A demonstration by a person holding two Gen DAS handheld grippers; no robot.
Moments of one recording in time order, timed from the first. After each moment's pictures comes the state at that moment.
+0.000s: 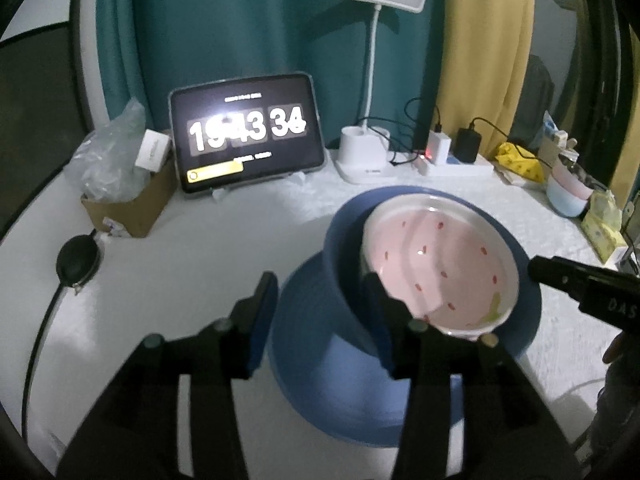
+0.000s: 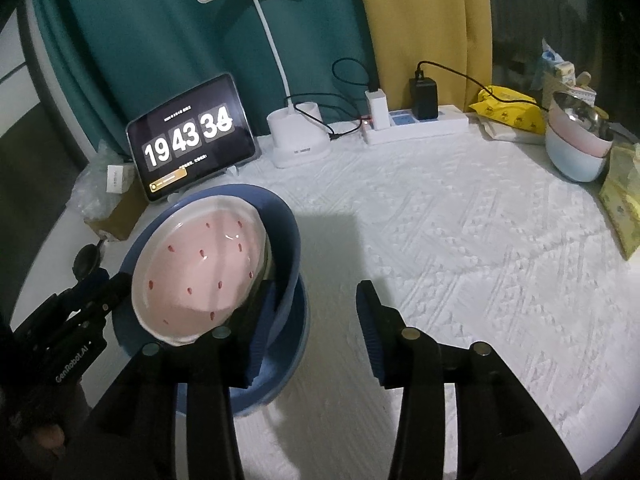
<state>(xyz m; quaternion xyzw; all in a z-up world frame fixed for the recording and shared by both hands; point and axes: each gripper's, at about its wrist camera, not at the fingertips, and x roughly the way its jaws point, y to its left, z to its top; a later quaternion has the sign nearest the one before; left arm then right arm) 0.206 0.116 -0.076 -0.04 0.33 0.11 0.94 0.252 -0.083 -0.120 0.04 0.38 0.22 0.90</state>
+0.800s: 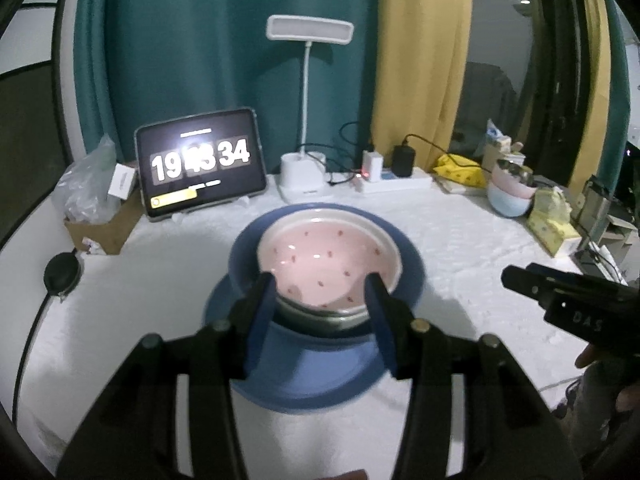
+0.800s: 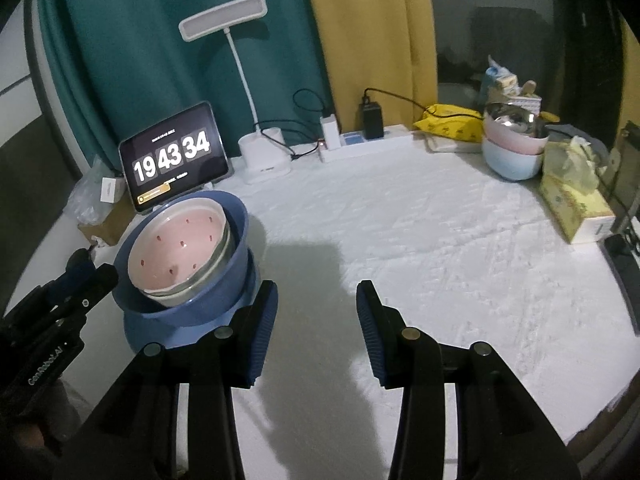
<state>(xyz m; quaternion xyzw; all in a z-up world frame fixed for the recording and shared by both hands) 0.166 0.047 -0.044 -0.03 0.29 0.04 0.95 0.195 -0.145 -0.104 0.05 0.34 0.17 0.92</state>
